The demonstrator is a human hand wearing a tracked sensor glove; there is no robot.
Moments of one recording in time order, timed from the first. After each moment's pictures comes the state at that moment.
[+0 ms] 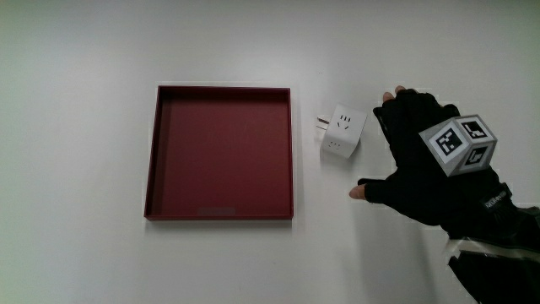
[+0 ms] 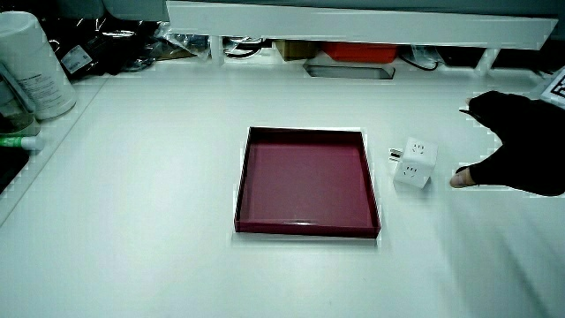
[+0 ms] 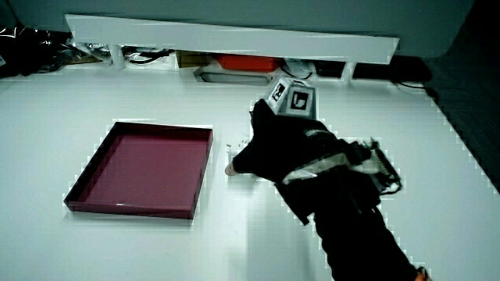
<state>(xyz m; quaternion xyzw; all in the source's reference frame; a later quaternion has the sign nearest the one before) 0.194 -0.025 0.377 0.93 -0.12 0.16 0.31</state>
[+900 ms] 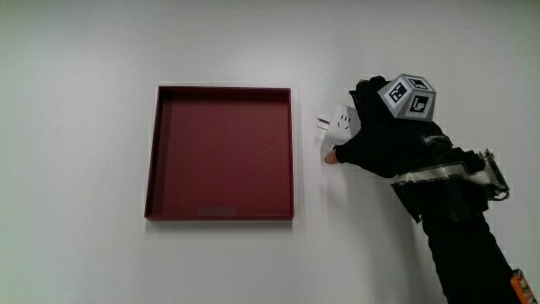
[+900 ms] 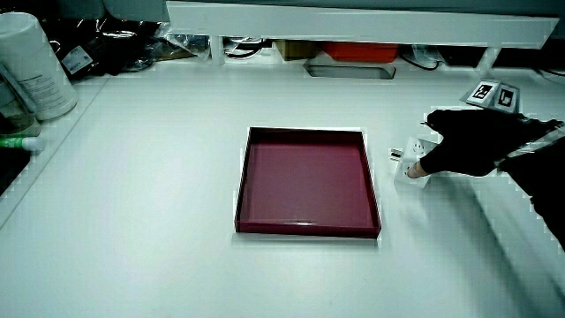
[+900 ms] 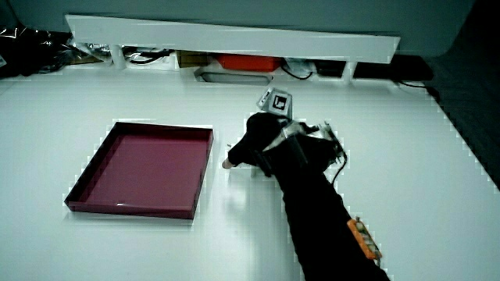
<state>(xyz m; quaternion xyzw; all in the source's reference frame) 0.171 -0.087 0.463 0.91 -0.04 0.17 0.39</state>
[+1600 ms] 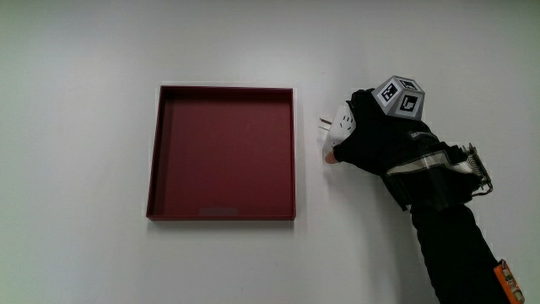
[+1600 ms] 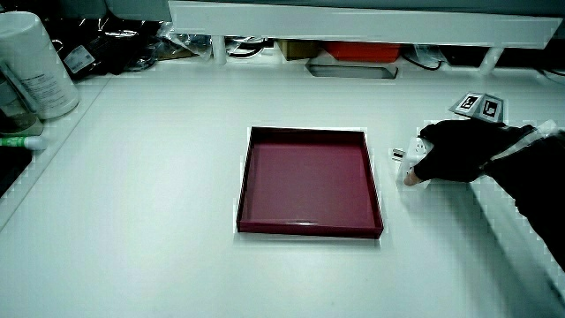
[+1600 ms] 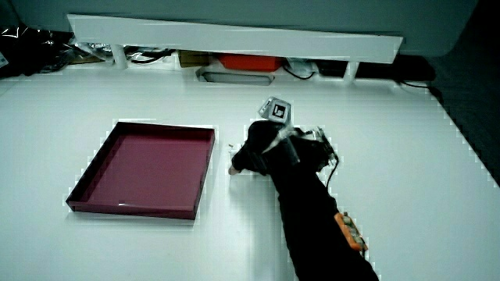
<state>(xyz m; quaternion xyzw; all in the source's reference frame) 0.171 -0.093 0.497 0.89 -0.02 0.18 0.41</state>
